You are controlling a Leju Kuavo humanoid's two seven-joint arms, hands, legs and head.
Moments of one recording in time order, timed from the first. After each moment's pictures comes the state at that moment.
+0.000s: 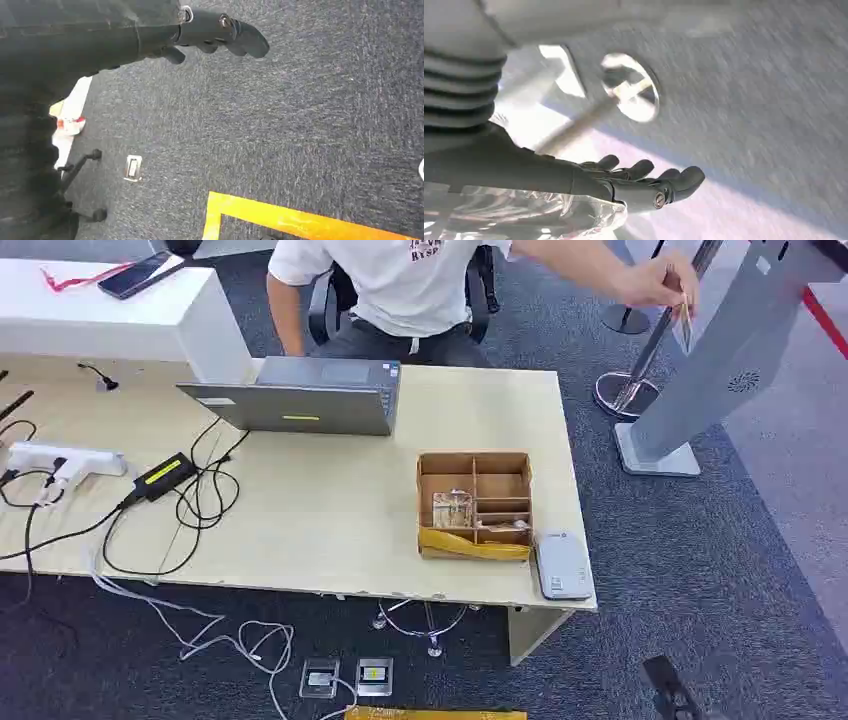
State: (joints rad) left arm -0.07 0.02 -0.53 -0.24 0.35 0.65 -0.09; right arm -0.48 -0.22 -0.92 -0.15 1.55 -0.19 0.28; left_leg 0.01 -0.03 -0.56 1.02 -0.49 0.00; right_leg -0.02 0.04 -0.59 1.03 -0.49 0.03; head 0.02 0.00
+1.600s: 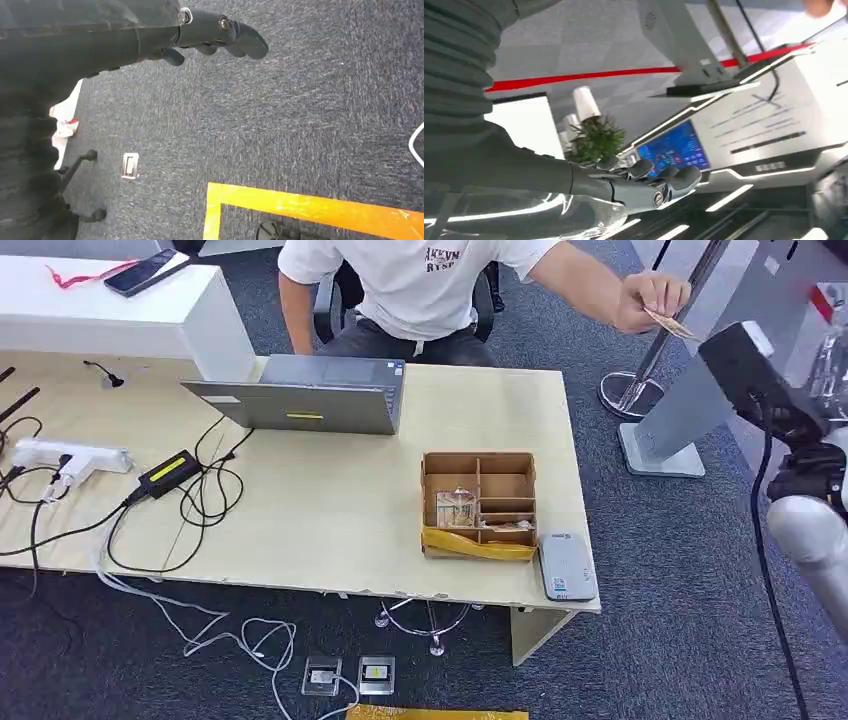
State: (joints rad) left arm -0.08 0.00 -0.71 -0.24 0.51 0.67 -0.13; right arm -0.90 -0.67 0.61 -1.42 0.60 -0.18 0.60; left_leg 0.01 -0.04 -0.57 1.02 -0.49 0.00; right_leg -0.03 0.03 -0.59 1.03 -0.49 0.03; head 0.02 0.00
